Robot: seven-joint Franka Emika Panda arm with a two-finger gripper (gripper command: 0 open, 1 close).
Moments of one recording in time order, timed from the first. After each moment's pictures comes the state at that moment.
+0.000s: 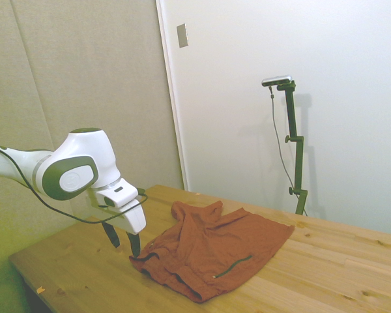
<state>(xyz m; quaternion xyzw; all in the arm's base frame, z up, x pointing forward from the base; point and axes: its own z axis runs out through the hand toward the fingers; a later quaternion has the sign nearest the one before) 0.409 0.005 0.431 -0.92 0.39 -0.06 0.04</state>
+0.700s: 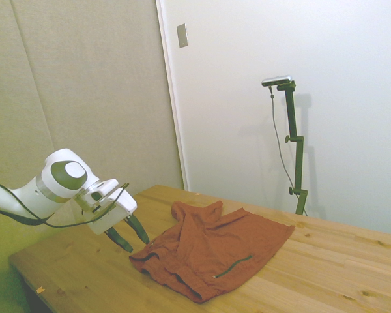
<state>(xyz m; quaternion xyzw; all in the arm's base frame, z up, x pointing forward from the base) 0.436 0.116 0.383 -0.90 0.27 -0.24 -0.24</state>
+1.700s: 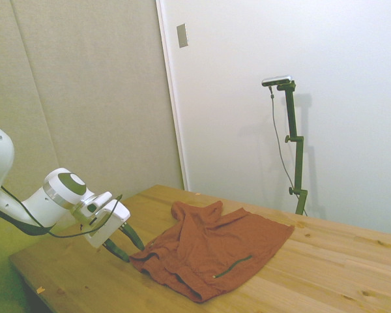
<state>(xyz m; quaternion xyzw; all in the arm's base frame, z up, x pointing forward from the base) 0.448 0.149 0.331 -0.90 0.26 -0.22 -0.27</state>
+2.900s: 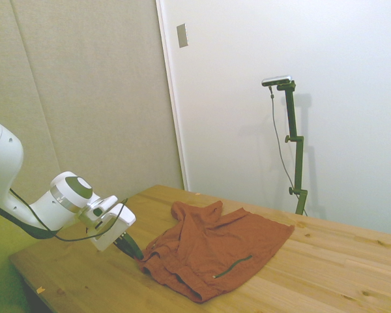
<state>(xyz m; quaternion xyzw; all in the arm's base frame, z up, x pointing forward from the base) 0.450 0.144 0.325 -0.90 0.26 -0.22 -0.26</state>
